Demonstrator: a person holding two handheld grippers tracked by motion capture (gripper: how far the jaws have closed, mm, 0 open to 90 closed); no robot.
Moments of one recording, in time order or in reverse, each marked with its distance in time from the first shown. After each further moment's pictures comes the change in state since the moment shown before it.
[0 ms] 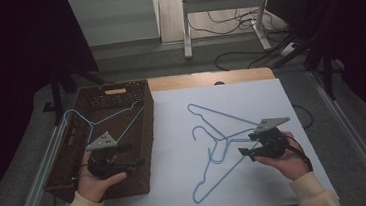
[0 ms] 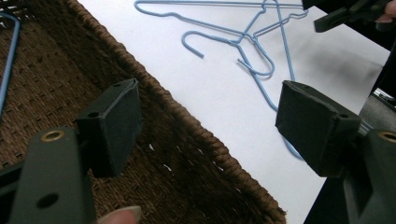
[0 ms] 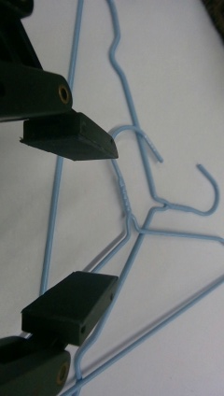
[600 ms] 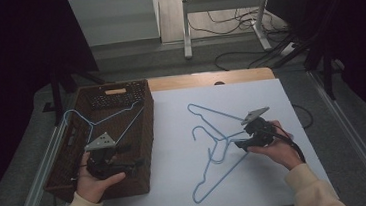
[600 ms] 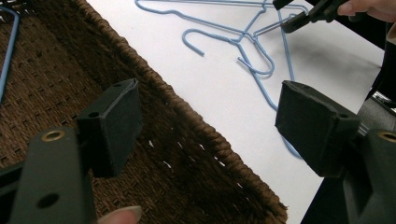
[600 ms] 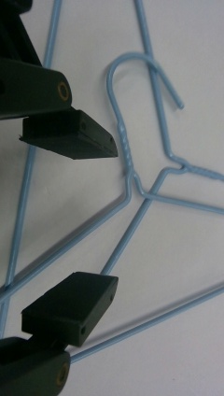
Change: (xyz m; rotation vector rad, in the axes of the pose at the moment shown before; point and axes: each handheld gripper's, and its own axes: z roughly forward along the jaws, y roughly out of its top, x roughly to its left) left arm 0.003 -0.003 -0.001 -0.001 -0.003 -0.018; right arm -0.025 0.021 0.043 0.160 -0.050 -0.086
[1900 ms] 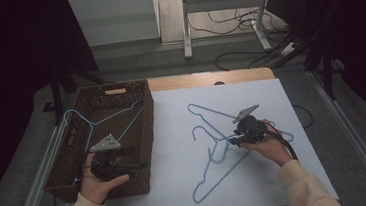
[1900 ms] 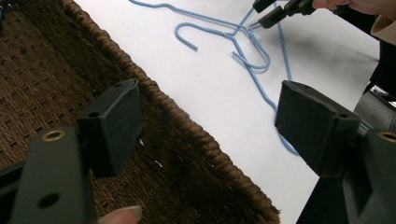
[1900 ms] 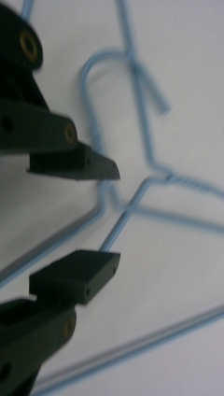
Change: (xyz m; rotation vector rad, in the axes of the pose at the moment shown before) left arm -0.006 -0.001 0.008 0.020 -0.012 0.013; right arm 0.004 0.018 0.020 0.003 0.081 0.005
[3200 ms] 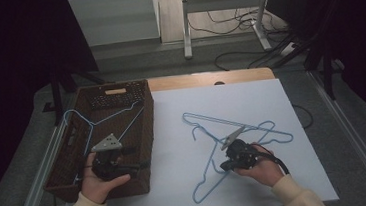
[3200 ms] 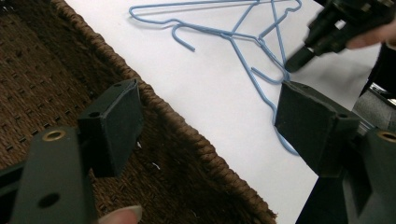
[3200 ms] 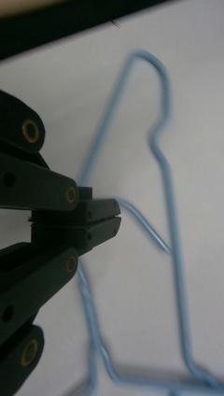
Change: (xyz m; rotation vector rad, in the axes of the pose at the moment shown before) left arm -0.002 0.002 0.002 0.003 -0.006 0.012; right arm 0.073 -0.009 -0.002 0.116 0.196 -0.041
